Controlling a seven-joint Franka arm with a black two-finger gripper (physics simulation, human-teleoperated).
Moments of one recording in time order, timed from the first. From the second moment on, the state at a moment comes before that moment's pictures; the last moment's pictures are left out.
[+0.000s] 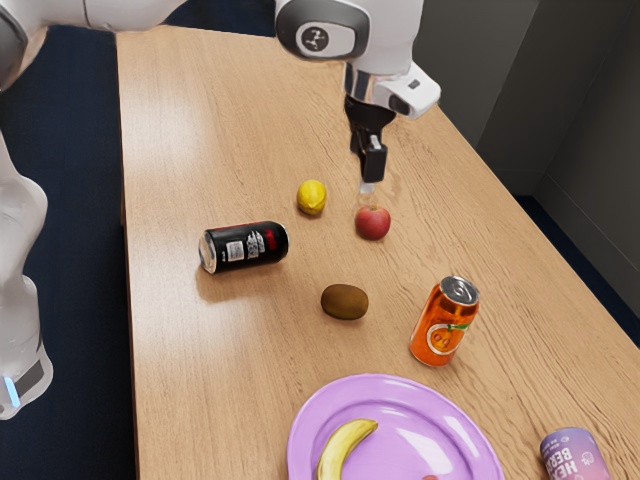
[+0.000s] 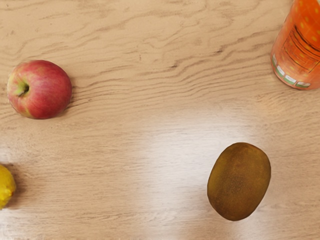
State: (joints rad) arm -0.26 -0.17 0.05 -1.68 0.21 1.67 -0.10
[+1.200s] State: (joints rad) arm -0.63 0.02 0.06 -1.72 0.13 1.99 -0.29
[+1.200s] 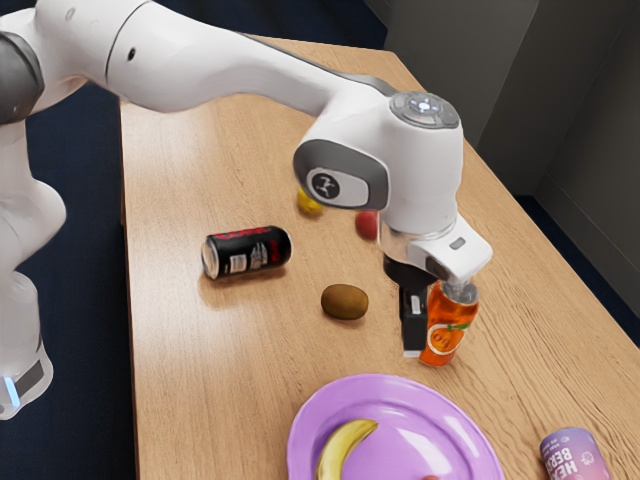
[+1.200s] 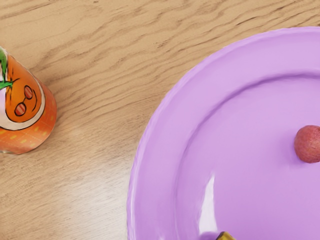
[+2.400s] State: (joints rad) arm -0.74 0.07 0.07 -1.76 0.01 2.14 -0.28
